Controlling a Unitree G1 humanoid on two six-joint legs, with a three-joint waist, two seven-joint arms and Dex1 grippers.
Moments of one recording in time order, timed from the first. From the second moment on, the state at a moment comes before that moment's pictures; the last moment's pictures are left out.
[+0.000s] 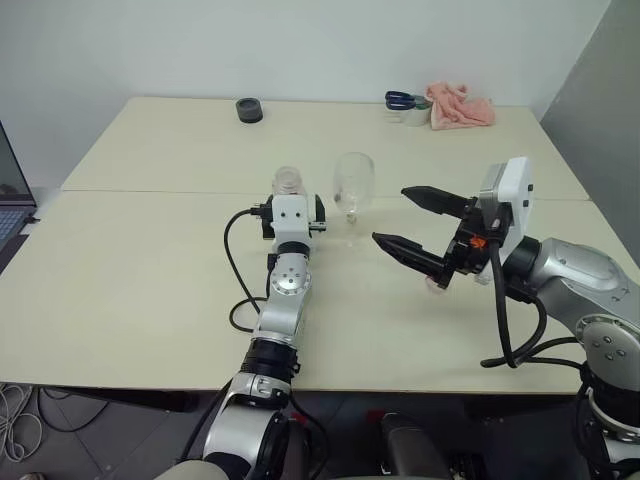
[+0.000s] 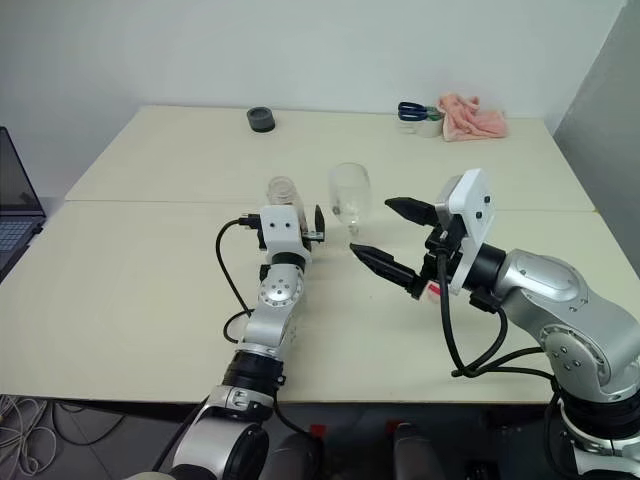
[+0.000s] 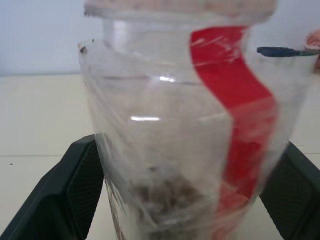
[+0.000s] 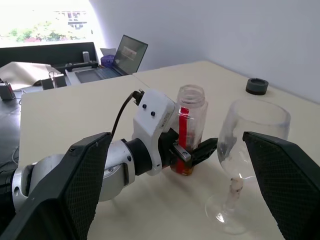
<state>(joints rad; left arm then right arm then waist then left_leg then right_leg) -0.57 -0.05 0.01 0.37 0.14 -0.01 0.25 -0.45 -0.63 -0.09 -0.65 0.83 0.80 0.49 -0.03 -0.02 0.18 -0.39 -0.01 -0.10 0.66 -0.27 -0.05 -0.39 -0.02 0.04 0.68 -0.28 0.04</state>
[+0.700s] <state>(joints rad) -0.55 -0.05 0.03 0.36 0.13 0.03 0.28 -0.41 -0.62 -0.07 -0.65 0.81 0.77 0.52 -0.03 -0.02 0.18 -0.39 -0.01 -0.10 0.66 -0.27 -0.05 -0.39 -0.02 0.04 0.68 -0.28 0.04</state>
